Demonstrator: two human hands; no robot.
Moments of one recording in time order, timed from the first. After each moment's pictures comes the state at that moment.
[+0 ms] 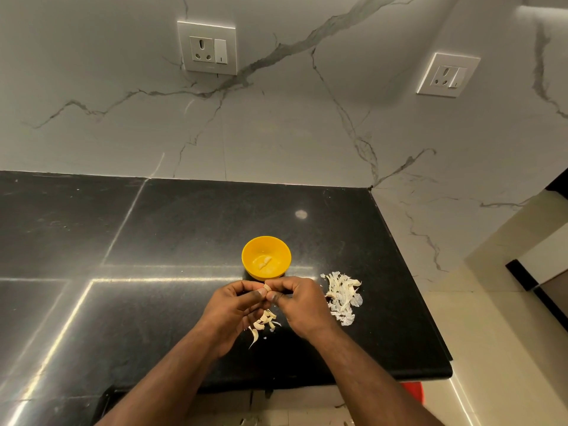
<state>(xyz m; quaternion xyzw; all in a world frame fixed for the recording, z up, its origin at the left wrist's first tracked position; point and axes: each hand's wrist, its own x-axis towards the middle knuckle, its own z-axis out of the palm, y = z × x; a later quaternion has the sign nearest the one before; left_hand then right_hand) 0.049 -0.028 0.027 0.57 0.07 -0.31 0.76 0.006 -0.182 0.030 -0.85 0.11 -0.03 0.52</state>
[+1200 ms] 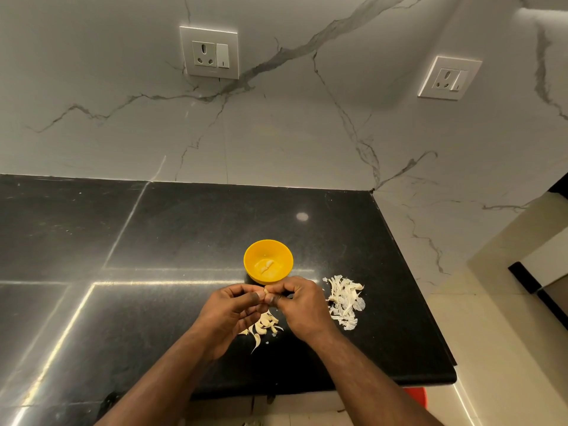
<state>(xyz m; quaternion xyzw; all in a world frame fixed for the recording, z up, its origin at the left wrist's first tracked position) 0.059 -0.018 0.020 0.57 0.07 -0.32 0.75 0.011 -0.177 0.029 -0.83 0.12 -0.06 0.54</state>
